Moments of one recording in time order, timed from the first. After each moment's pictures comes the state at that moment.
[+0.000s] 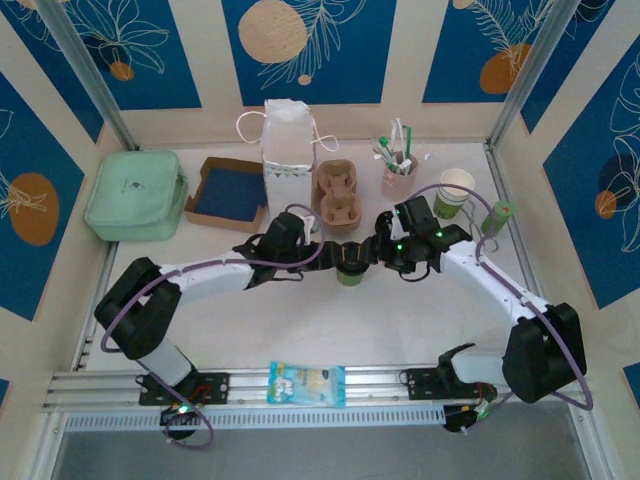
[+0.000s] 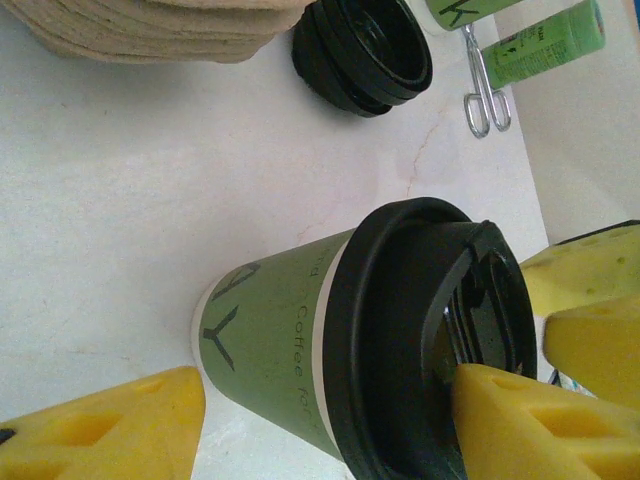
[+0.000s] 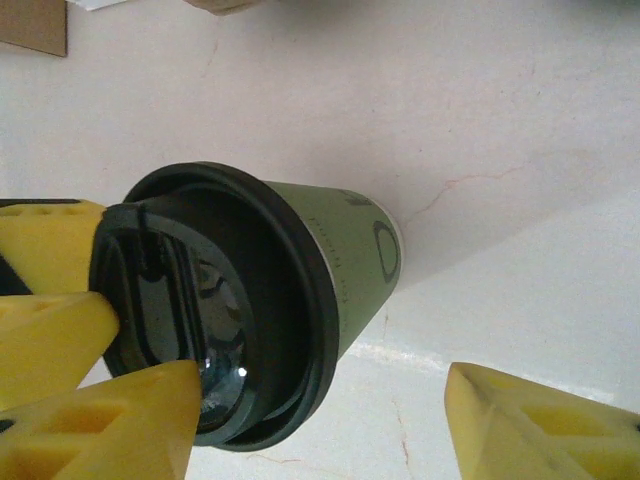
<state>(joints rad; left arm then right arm) -0.77 1.61 0.90 0.07 0.31 -0.78 0.39 1.27 0.92 -0.71 -0.31 0.57</state>
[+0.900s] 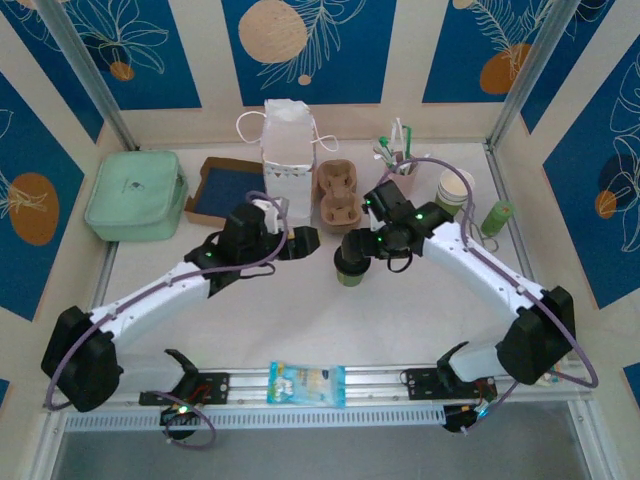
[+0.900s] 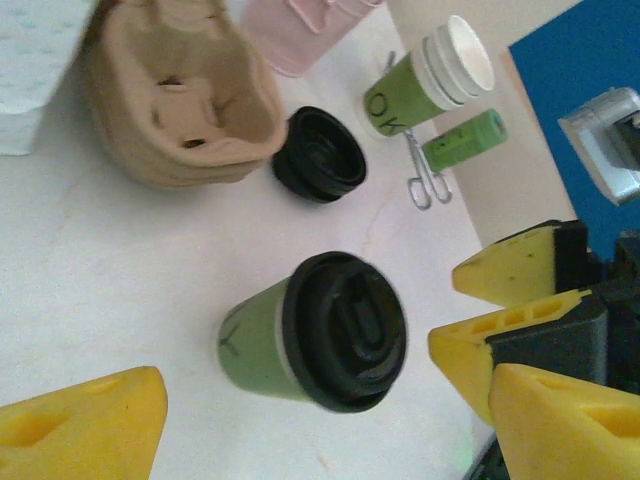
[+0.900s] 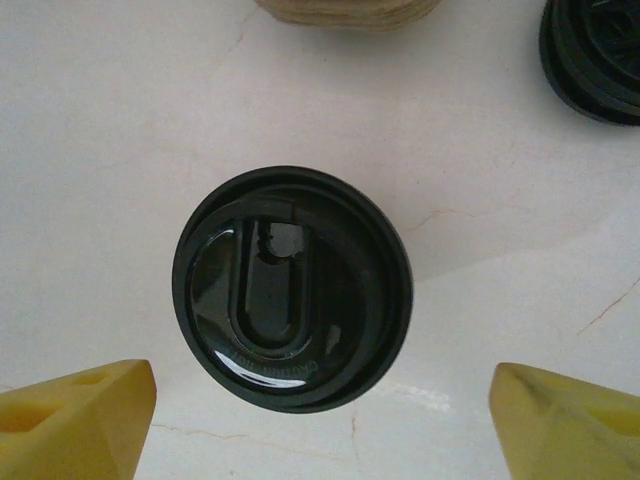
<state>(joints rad) -0.66 1.23 0.83 -0.10 0.27 -0.73 0.60 1.39 1.22 -0.97 -0.04 0.44</state>
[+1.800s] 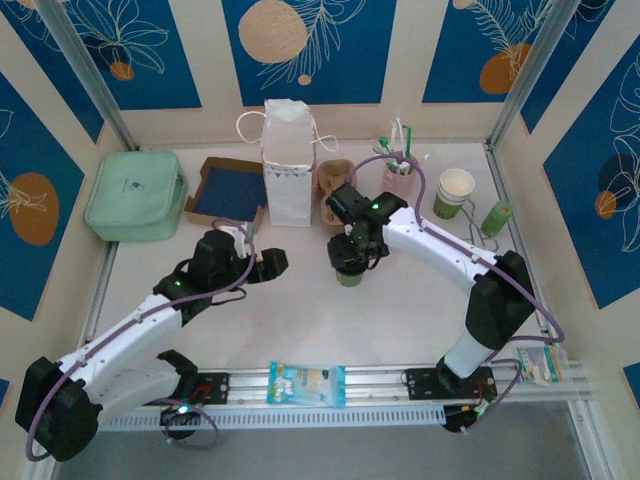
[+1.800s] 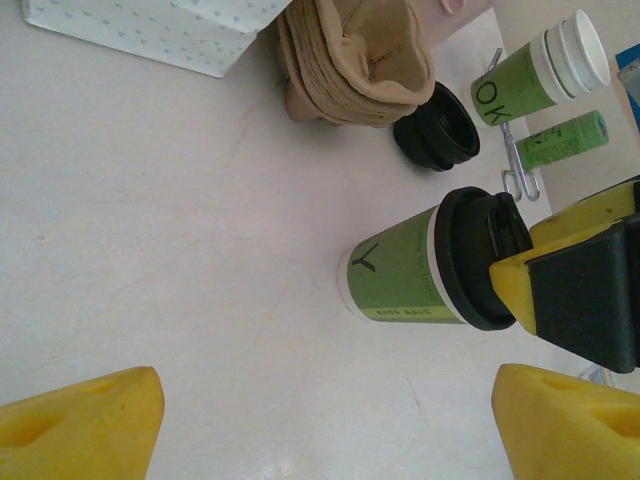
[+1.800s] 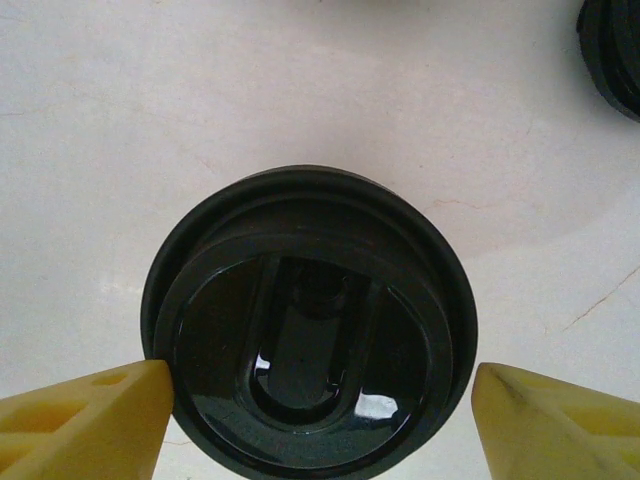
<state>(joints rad) -0.57 0.97 0.61 -0.23 0.23 -0.73 0.72 1.62 1.38 -1.10 0.09 0.45</state>
